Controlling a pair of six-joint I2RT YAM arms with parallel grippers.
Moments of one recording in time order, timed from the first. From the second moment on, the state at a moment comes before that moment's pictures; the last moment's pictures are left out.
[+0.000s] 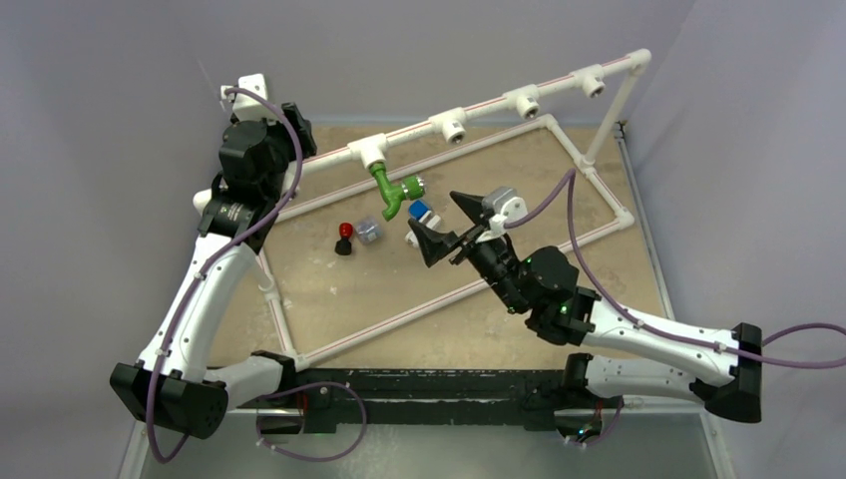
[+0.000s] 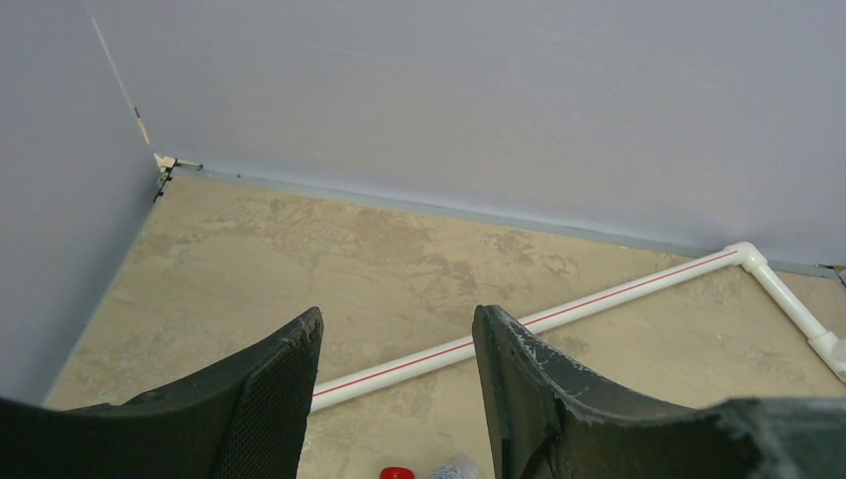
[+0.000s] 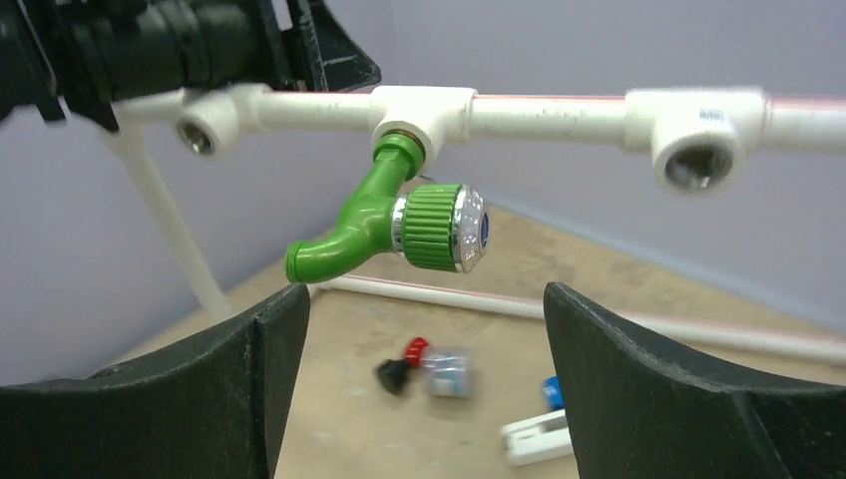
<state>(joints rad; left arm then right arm) -0.25 1.16 1.28 -0.23 -0.26 -0.22 1.18 0.99 0.86 0.41 0.49 0.05</state>
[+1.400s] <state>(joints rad) -0.24 1.16 1.28 -0.23 -0.26 -0.22 1.25 1.38 0.99 0.58 0.48 -1.56</state>
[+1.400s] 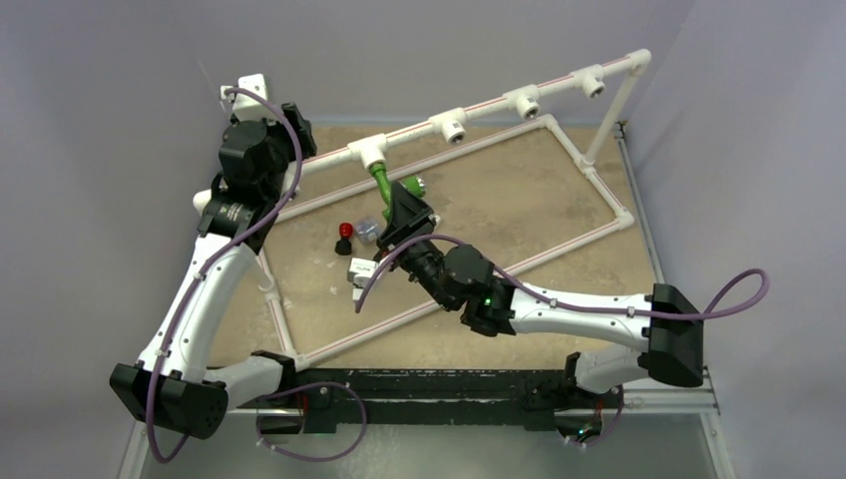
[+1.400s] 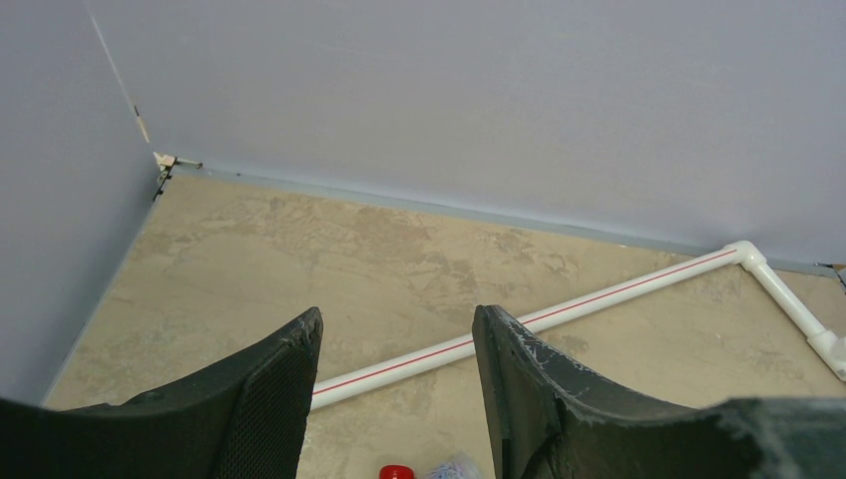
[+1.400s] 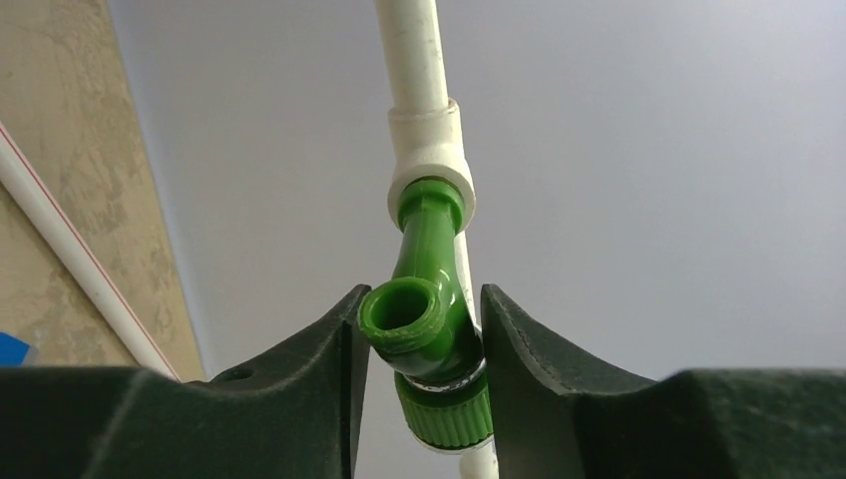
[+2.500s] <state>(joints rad) -0.24 1.17 1.29 -0.24 -0.27 -0.22 1.25 1.45 0.99 0.91 0.69 0.03</state>
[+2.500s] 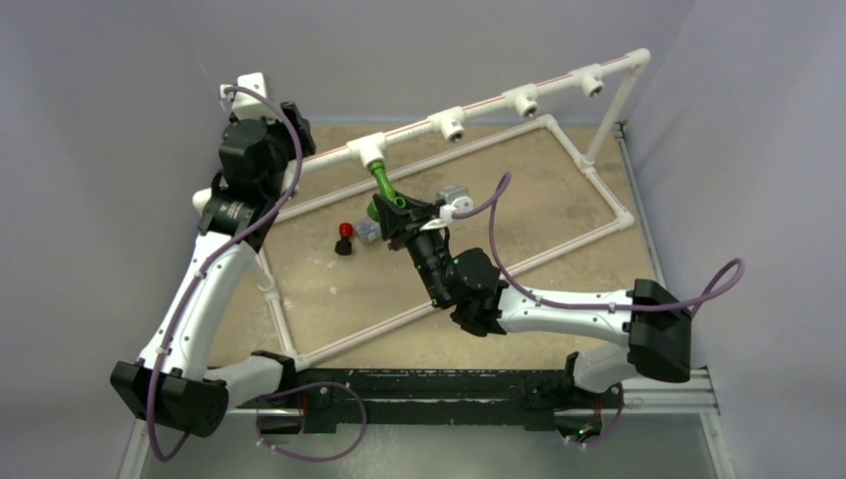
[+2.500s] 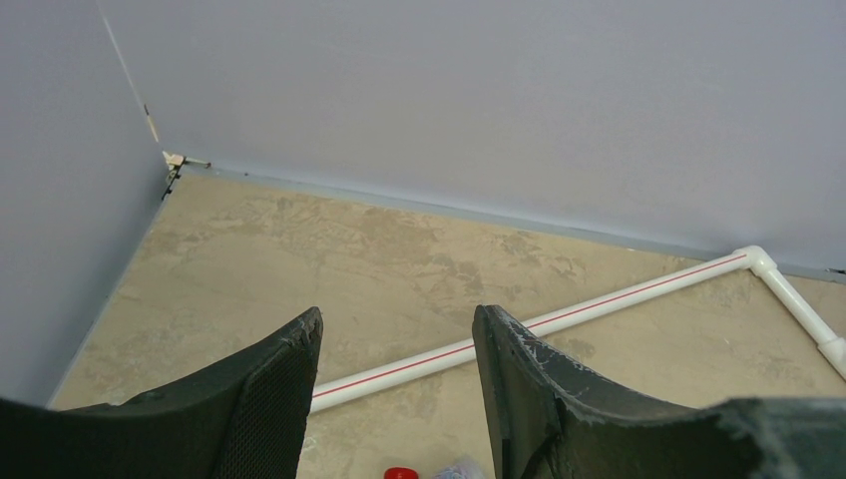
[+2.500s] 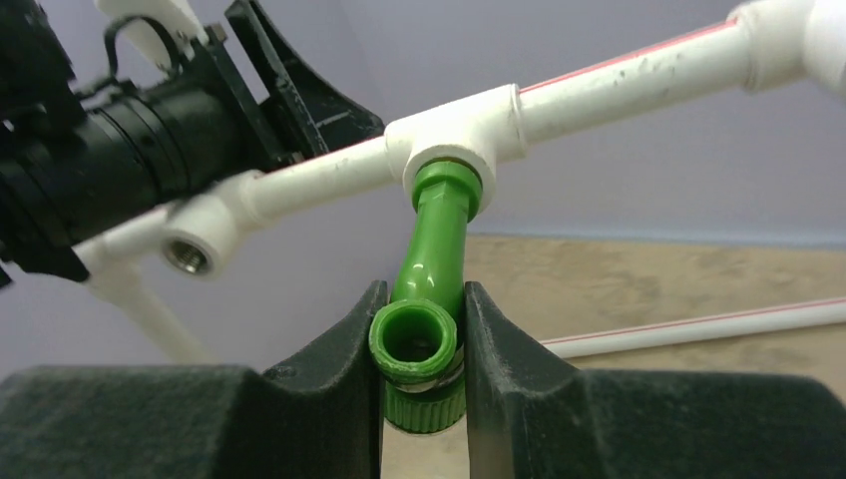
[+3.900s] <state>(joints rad) -0.24 1.17 1.29 -0.24 -0.25 -0.23 1.14 1.27 0.84 0.76 0.47 1.48</state>
